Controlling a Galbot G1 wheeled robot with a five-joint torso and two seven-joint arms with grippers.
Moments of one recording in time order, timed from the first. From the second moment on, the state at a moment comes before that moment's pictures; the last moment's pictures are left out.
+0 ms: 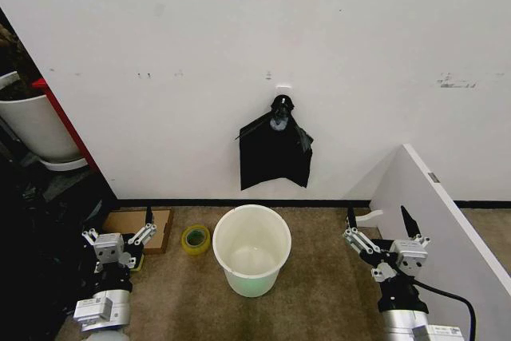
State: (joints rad) left arm 1.74 -1.28 -0.62 -2.17 -0.11 -0.27 -0.29; right arm -1.93 1.58 0.49 2.42 -0.06 0.18 0.09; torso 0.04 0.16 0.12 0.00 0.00
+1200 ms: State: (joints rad) left arm 1.71 -1.28 -0.61 -2.08 -0.12 -0.35 -0.25; right arm -1.51 1.28 0.43 2.19 0.59 -0.04 0.04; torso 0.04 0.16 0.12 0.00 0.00
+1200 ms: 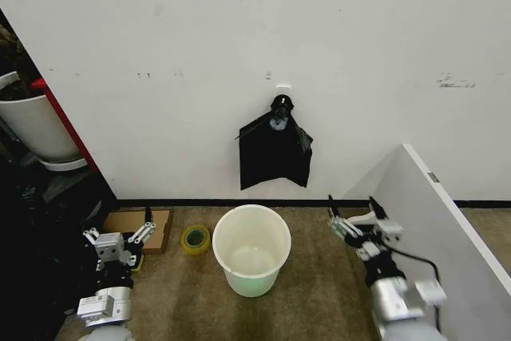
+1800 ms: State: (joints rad) left arm 1.74 -1.34 -0.62 -2.07 -0.07 -0.35 -0.25; right arm -0.96 1.26 0.23 1.80 1.30 -0.21 -0.01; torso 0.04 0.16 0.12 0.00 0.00
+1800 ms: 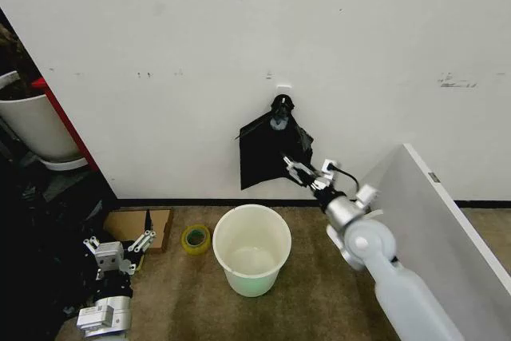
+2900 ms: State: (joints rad) left arm 1.81 -1.39 -0.65 -2.12 0.03 -0.40 -0.26; right arm -0.66 1.44 0.26 1.36 1.26 -0.19 -0.11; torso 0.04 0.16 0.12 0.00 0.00
